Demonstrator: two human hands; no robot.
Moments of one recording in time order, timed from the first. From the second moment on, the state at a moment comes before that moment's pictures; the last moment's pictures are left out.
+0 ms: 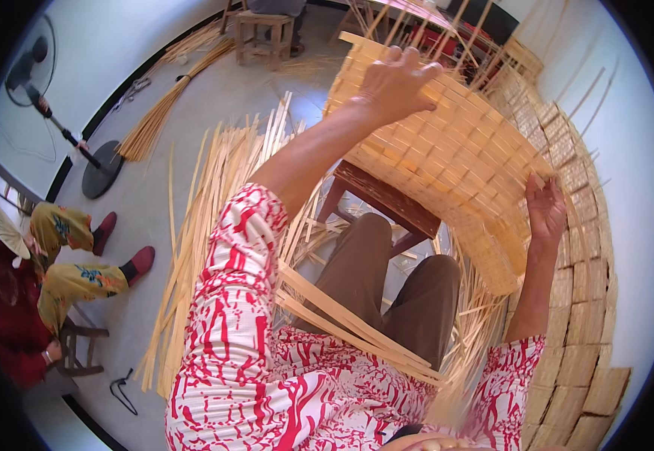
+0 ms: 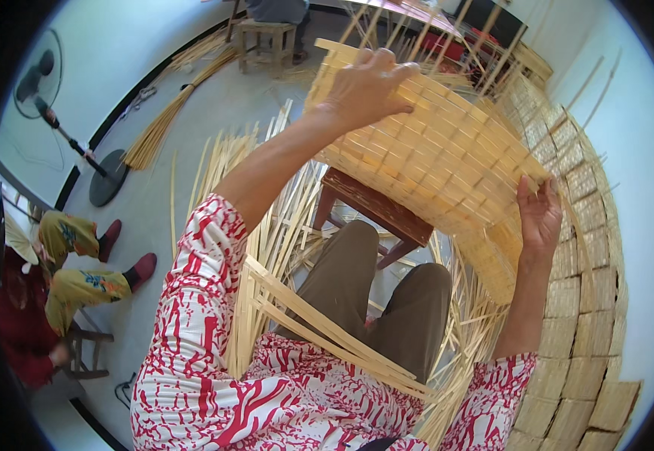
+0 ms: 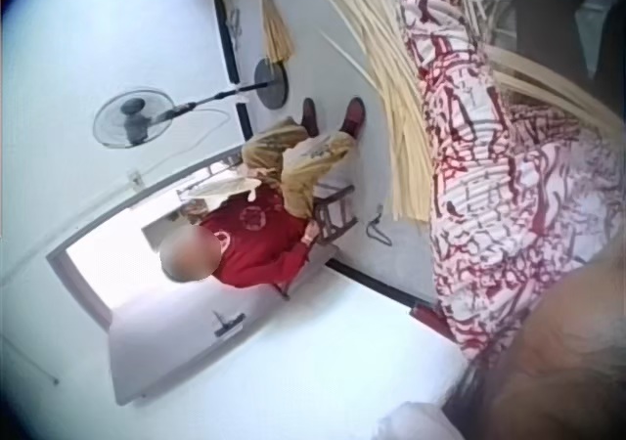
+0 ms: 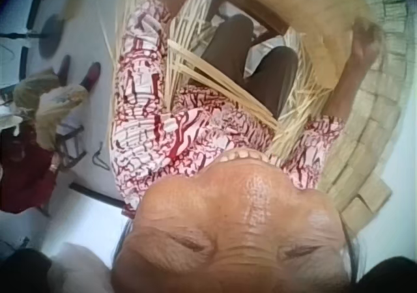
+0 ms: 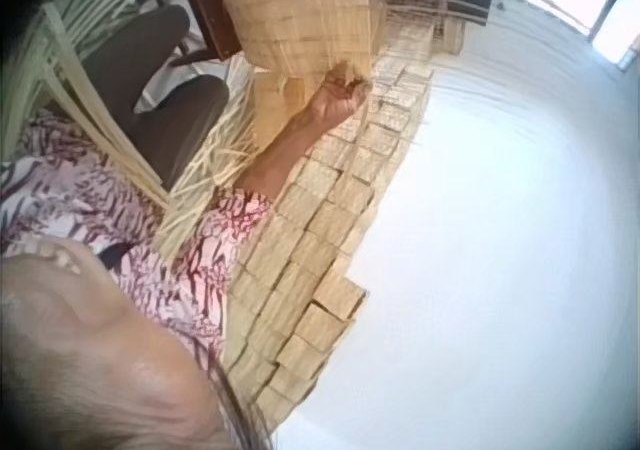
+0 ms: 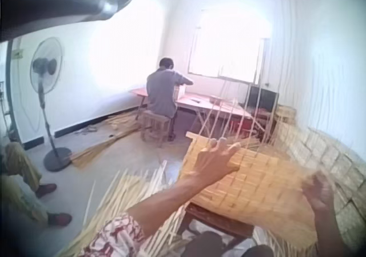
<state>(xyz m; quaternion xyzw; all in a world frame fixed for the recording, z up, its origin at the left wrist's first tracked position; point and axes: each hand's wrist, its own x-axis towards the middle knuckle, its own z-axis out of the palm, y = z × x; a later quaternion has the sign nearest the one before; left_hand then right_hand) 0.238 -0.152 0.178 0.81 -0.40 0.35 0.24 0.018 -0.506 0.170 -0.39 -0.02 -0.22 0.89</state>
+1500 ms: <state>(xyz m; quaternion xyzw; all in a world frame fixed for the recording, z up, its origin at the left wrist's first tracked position) 0.106 -0.287 0.262 0.71 -0.66 0.16 0.20 -0.033 -0.407 0.172 -0.62 -0.01 -0.41 0.67</state>
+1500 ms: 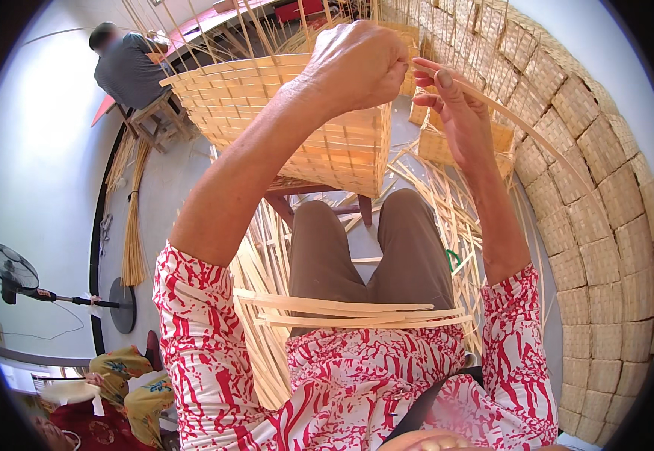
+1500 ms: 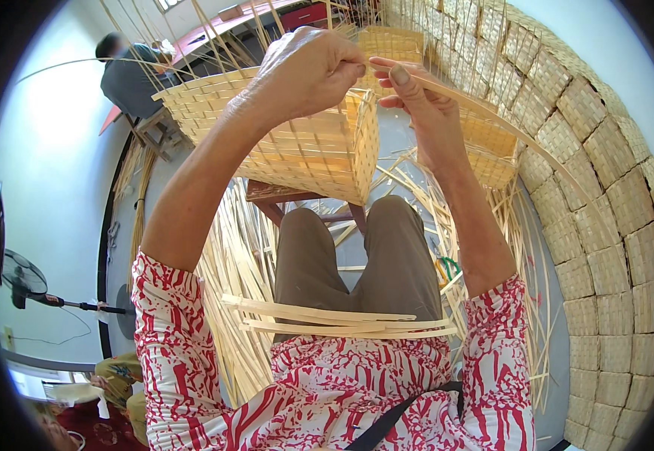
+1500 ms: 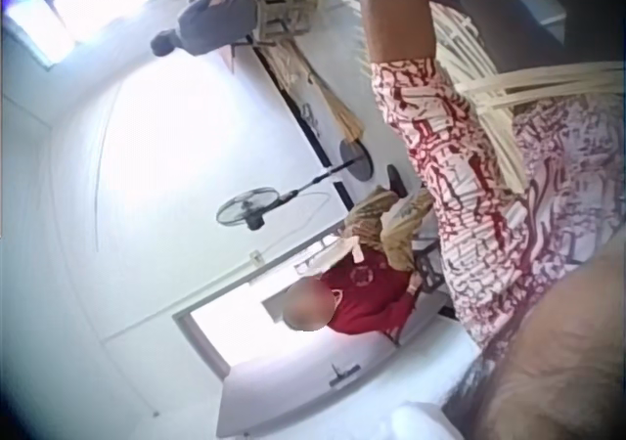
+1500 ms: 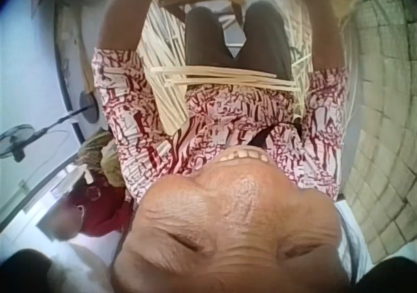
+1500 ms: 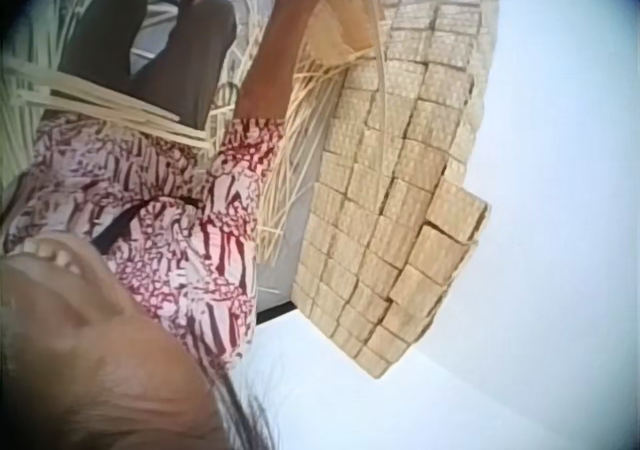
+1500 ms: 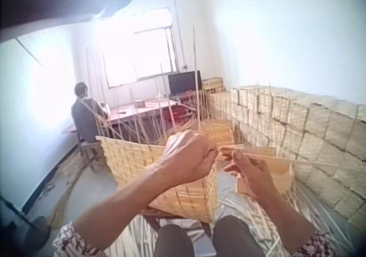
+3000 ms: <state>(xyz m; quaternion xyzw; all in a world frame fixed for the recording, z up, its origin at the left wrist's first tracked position) 0.127 -0.228 0.271 0.58 -0.77 0.06 0.27 0.012 -0.394 0.156 -0.39 -0.19 -0.27 0.86</state>
